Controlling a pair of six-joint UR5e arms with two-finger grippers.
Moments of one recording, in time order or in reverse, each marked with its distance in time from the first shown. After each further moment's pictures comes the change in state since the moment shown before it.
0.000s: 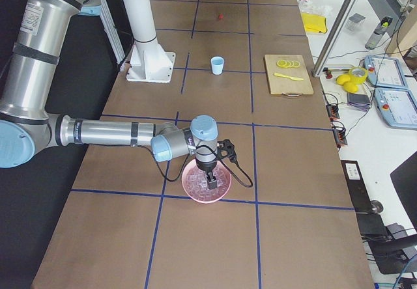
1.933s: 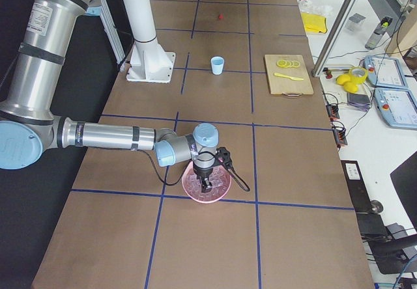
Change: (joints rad) left arm 0.000 0.000 -0.013 0.000 0.000 0.000; right arm -0.085 0.010 -0.058 -0.001 -0.027 -0.006
